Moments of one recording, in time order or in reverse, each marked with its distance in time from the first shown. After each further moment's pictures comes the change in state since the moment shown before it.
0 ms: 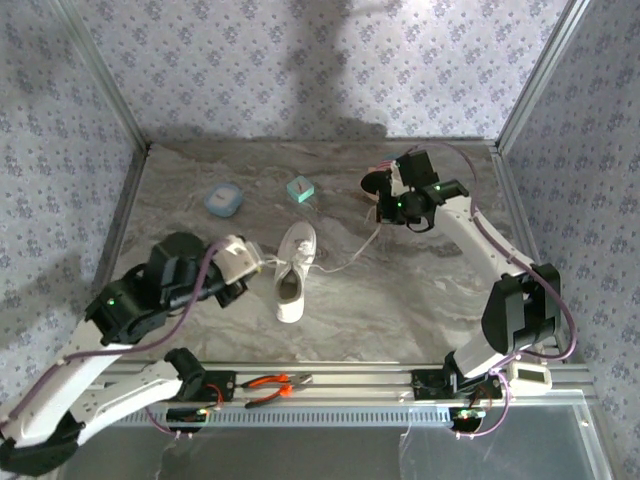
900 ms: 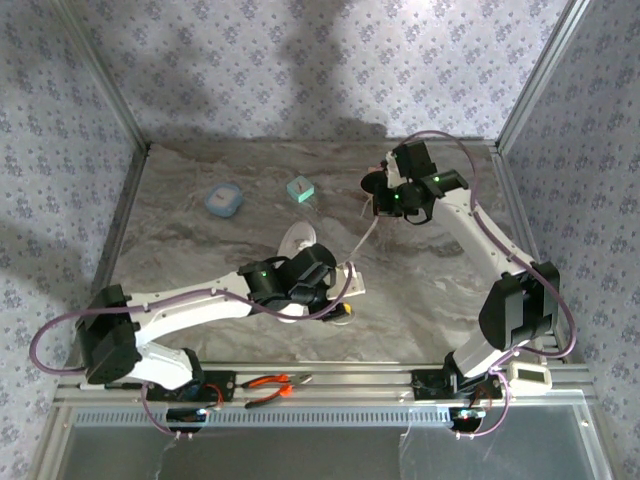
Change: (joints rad) left arm -0.256 0.615 -0.040 0.434 0.027 -0.029; right arm 0.026 0.021 0.105 -0.063 0.000 -0.026
